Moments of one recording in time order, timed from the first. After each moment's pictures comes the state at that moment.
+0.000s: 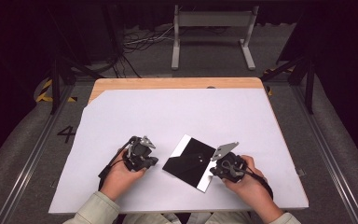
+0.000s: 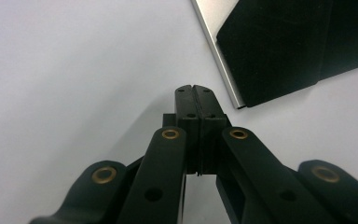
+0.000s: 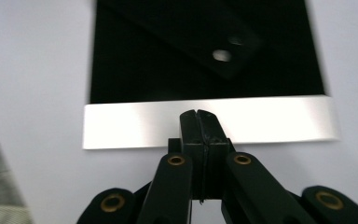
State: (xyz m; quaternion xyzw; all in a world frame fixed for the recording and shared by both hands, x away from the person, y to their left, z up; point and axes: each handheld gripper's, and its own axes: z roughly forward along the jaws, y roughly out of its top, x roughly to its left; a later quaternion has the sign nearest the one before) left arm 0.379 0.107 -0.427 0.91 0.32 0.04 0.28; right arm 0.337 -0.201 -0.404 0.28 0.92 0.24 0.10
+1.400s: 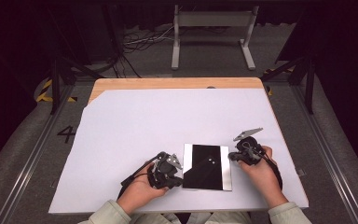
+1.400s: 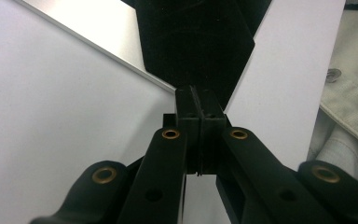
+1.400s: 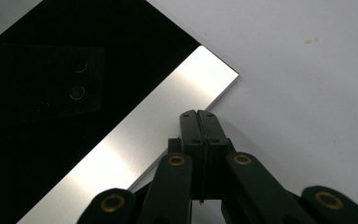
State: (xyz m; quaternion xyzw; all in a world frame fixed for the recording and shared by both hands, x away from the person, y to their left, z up) left arm 0.340 0.044 -0.433 0.93 0.21 -0.06 0.29; right arm 0.383 -0.263 -0.421 0.42 0.87 0.25 0.10
